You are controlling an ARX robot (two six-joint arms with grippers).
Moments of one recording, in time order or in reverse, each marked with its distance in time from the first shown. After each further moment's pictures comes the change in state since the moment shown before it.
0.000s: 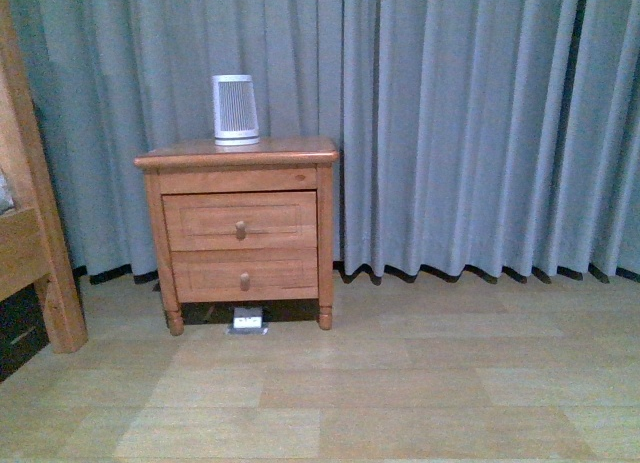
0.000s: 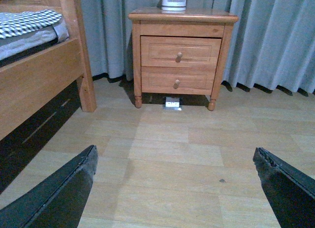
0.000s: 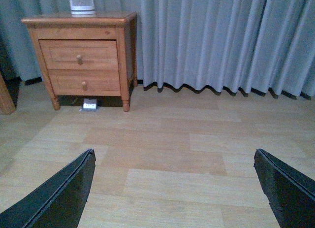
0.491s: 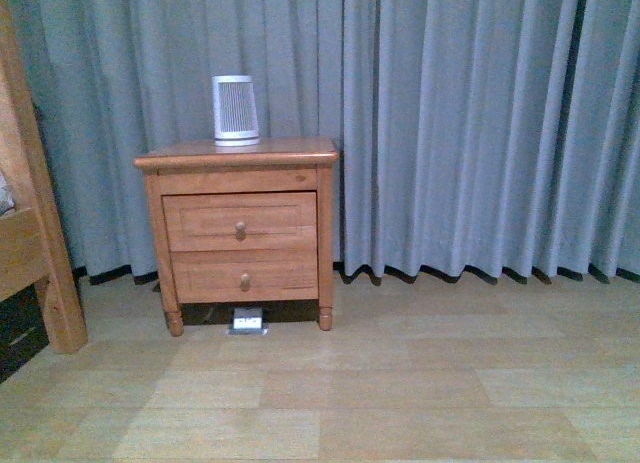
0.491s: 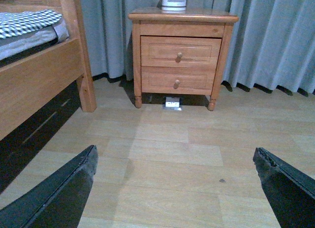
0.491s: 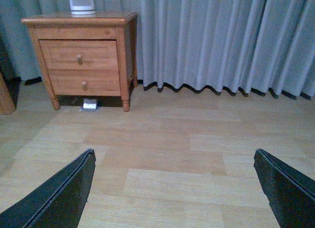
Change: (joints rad) left arm 0.000 0.000 0.000 0.000 0.000 0.000; right arm 0.000 0.000 0.000 0.000 0.000 0.000
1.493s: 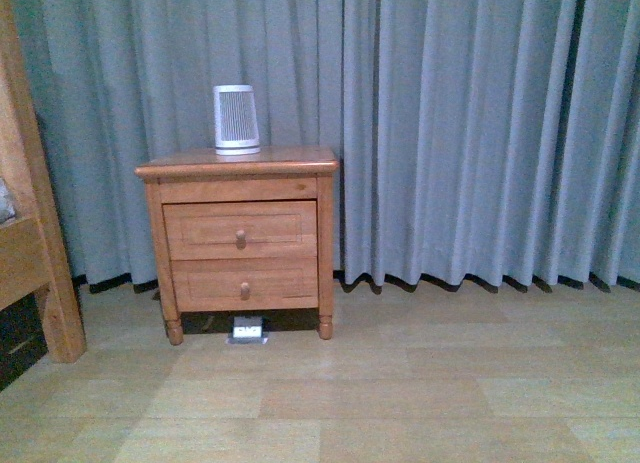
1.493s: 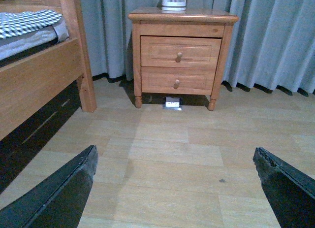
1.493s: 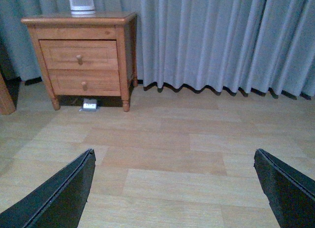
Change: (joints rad) left arm 0.000 0.000 0.000 0.000 0.000 0.000; right arm 0.000 0.000 0.000 0.000 0.000 0.000
